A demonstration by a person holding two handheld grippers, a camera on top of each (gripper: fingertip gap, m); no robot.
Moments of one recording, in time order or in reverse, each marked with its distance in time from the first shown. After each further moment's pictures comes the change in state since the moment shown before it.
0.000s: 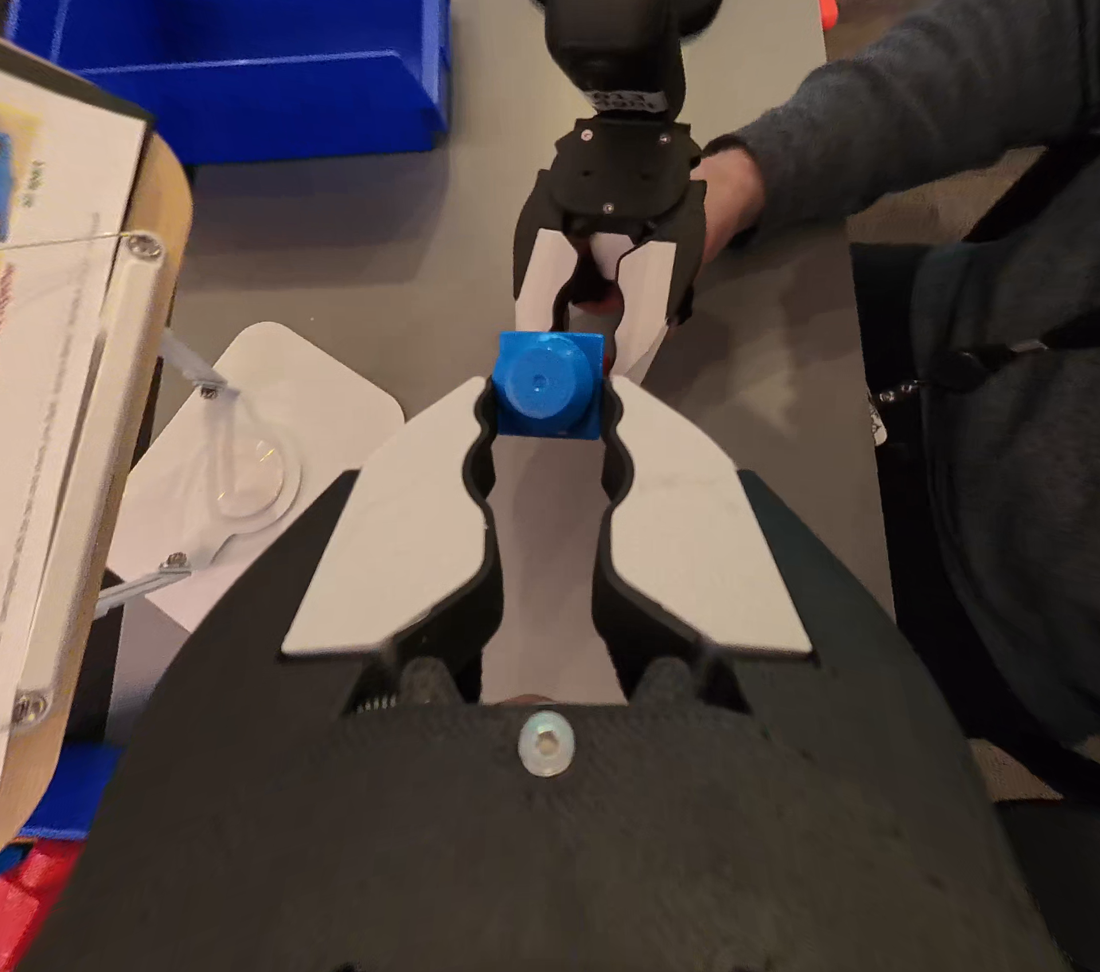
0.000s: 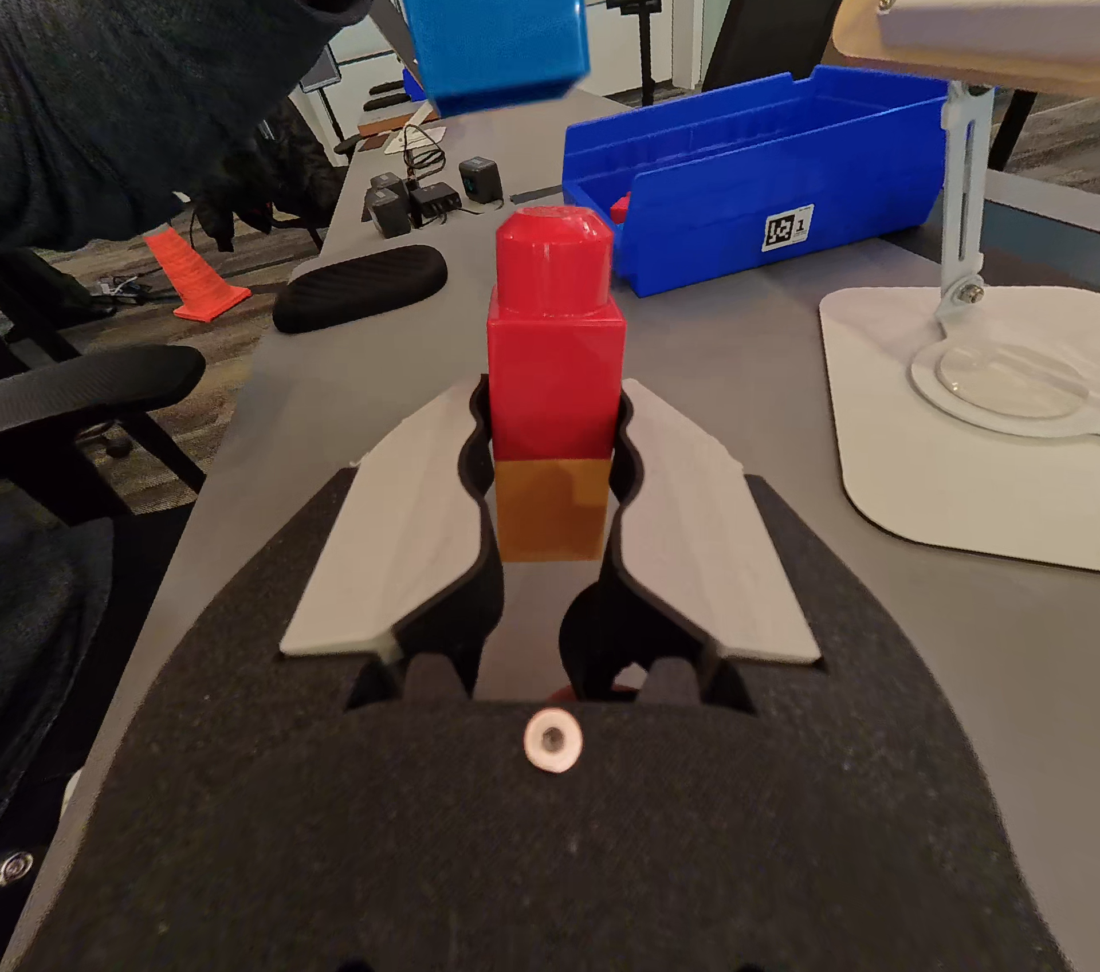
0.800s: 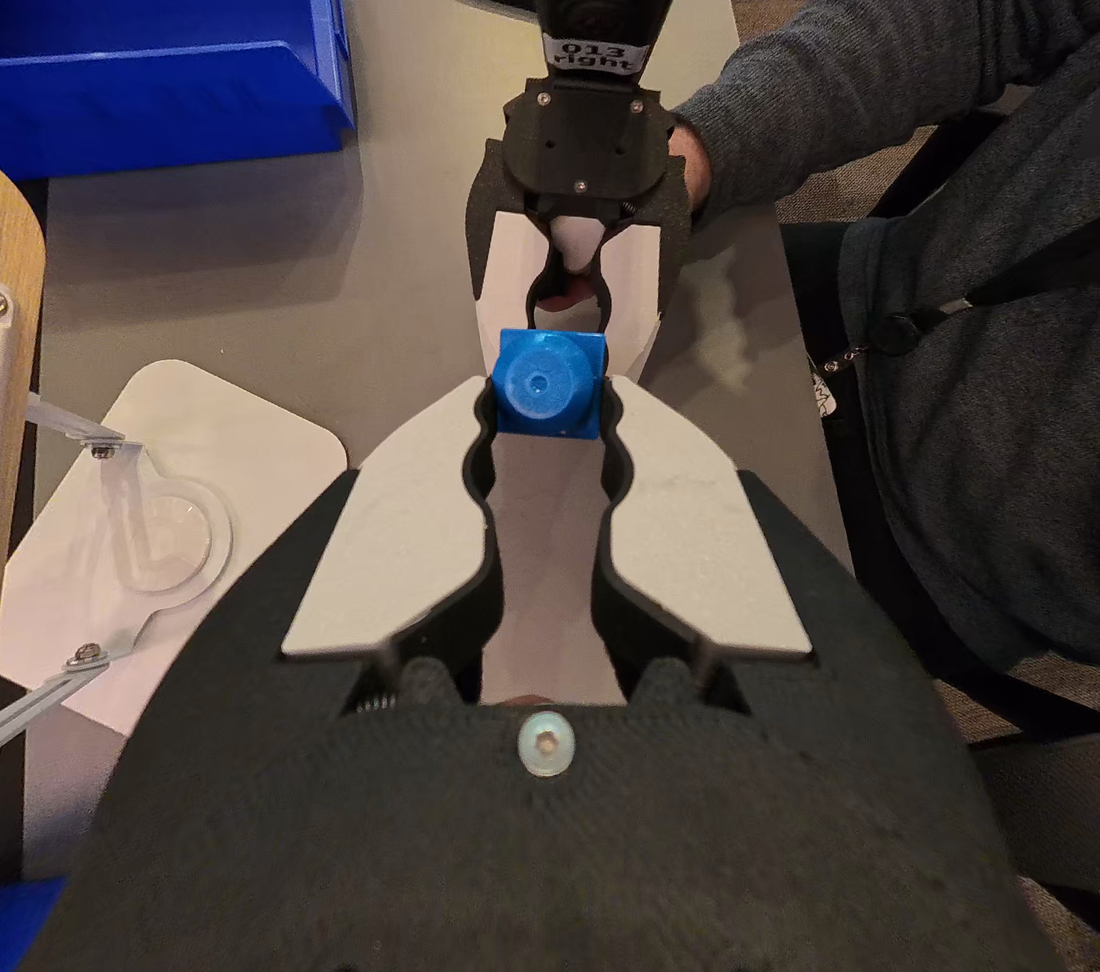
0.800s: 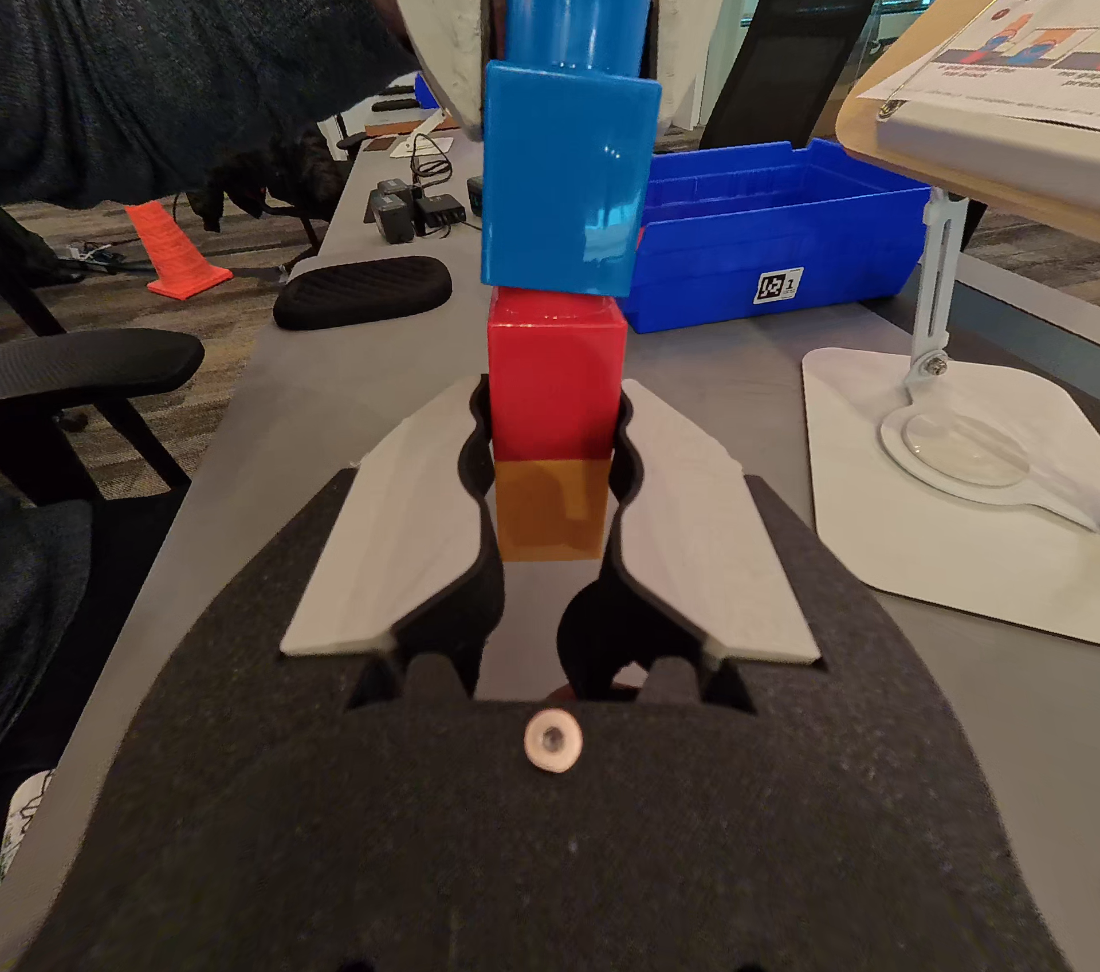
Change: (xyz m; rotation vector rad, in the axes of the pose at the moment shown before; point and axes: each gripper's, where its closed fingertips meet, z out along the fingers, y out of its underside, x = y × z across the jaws) left arm 0.010 -0.005 0.023 -0.024 0.166 0.021; right arm -0.012 -0.018 -0.007 0.030 -0.004 -0.112
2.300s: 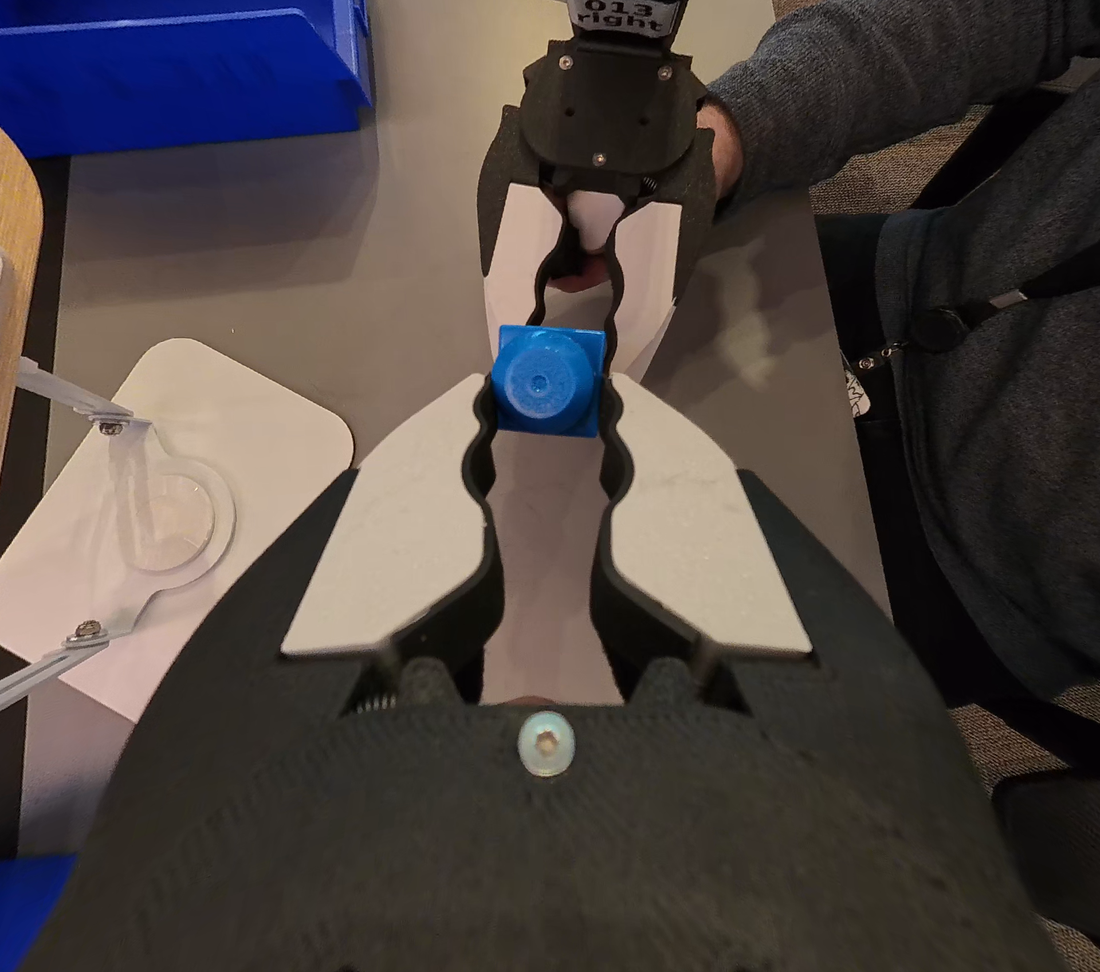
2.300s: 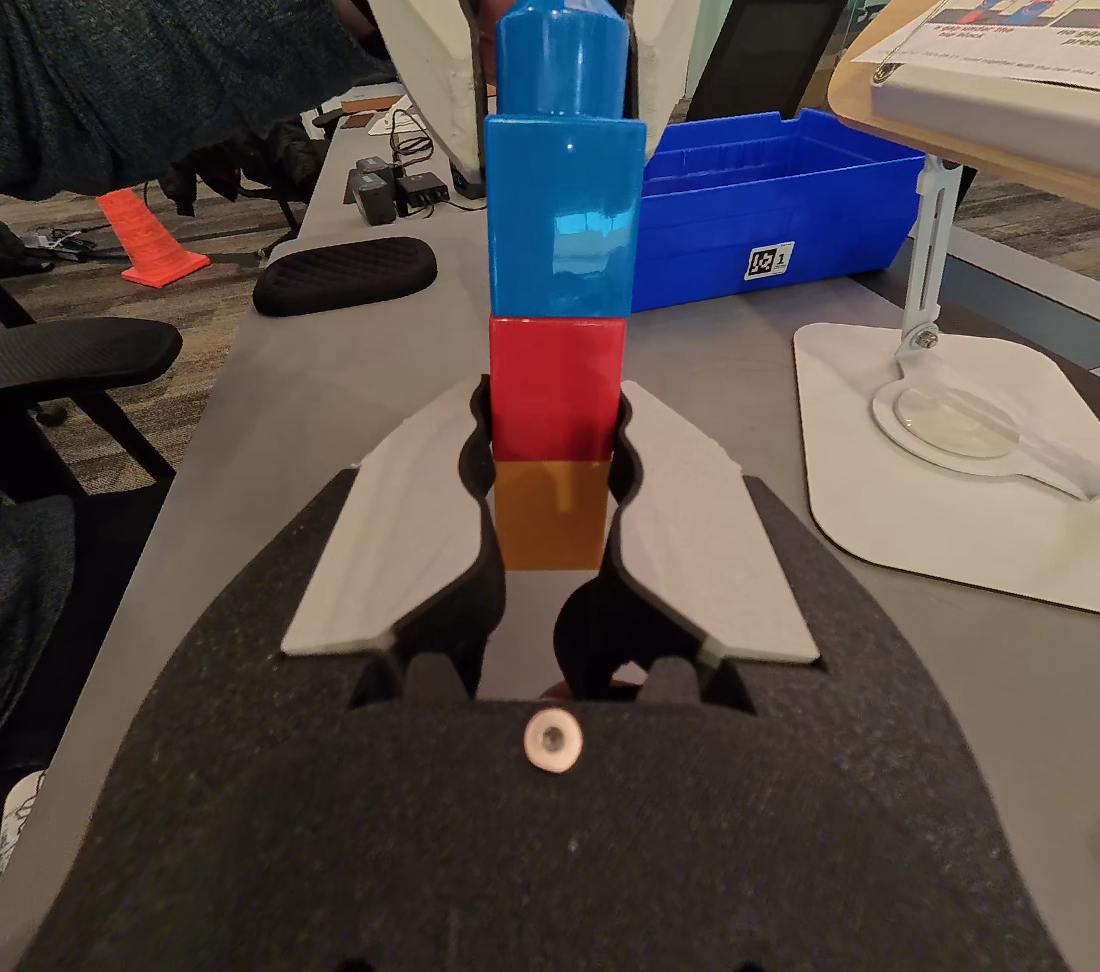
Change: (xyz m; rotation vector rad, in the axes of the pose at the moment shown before) left arm -0.002 0.014 0.008 0.003 -0.051 -0.001; right arm 0.003 0.008 0.001 -0.038 0.031 0.009
